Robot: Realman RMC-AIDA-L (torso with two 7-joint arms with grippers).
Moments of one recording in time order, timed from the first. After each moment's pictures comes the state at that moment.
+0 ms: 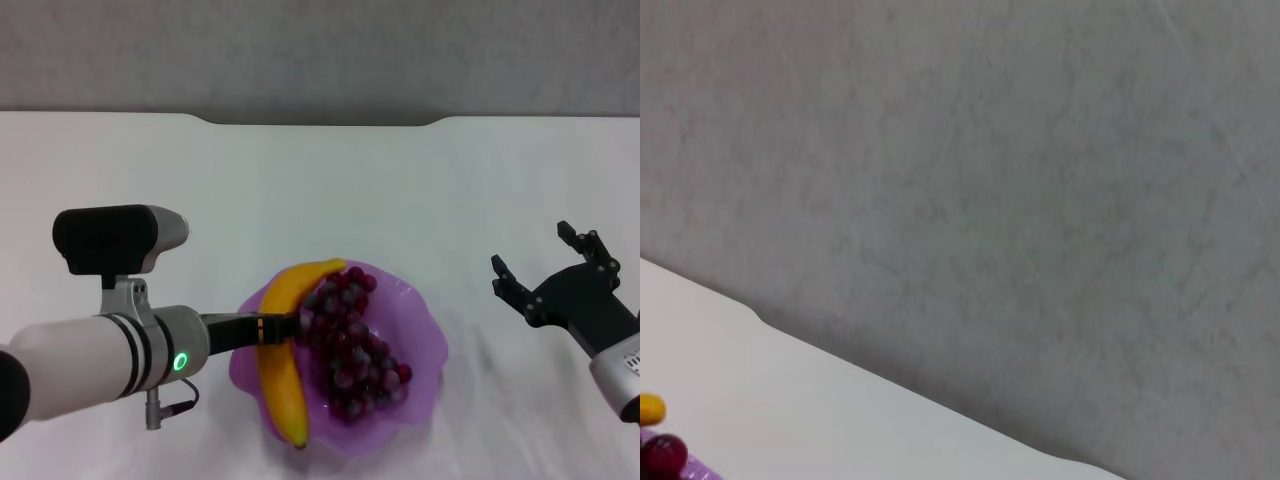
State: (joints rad) left arm -0.31 -2.05 -1.22 -1.20 2.41 -0.52 -0.06; right arm 0.24 2.01 0.89 0.64 -2.53 -0.78 -0.30
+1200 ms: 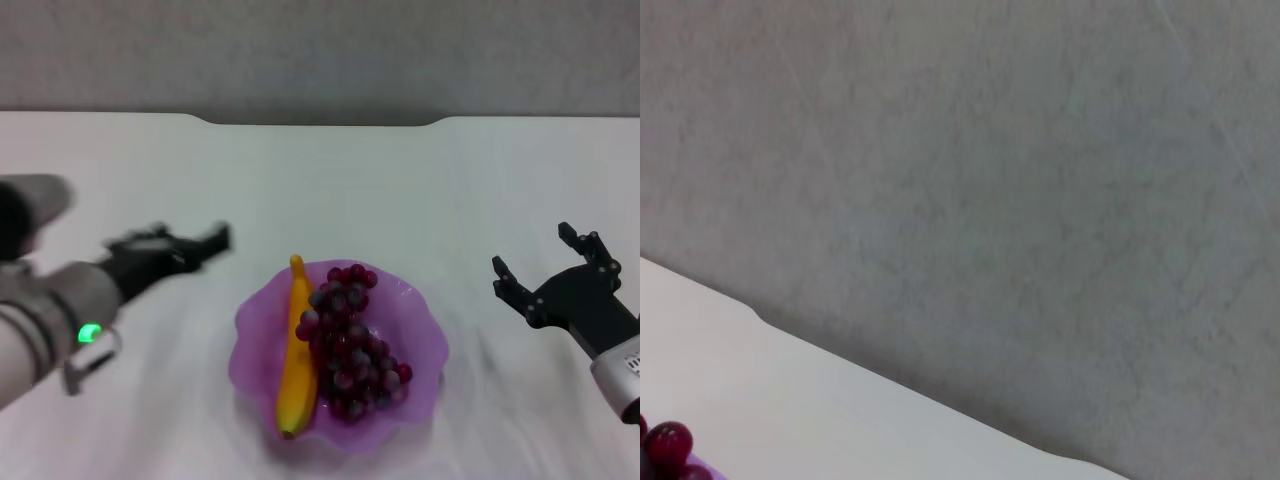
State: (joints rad) left arm -0.07 -2.04 -1.29 -1.41 2.42 -0.27 0.15; right arm 0.24 2.01 0.89 0.64 -2.53 -0.79 -0.30
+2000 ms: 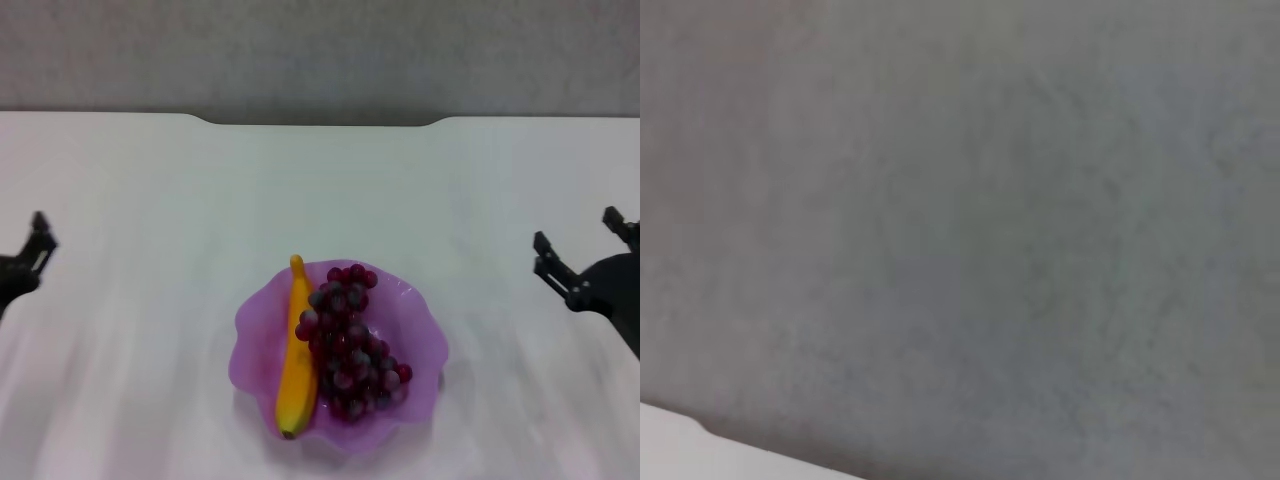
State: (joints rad) left arm -0.08 -2.04 -1.13 -0.75 2.41 0.82 0.05; right arm 0.26 2.01 0.89 0.49 -2.53 -1.01 -0.07
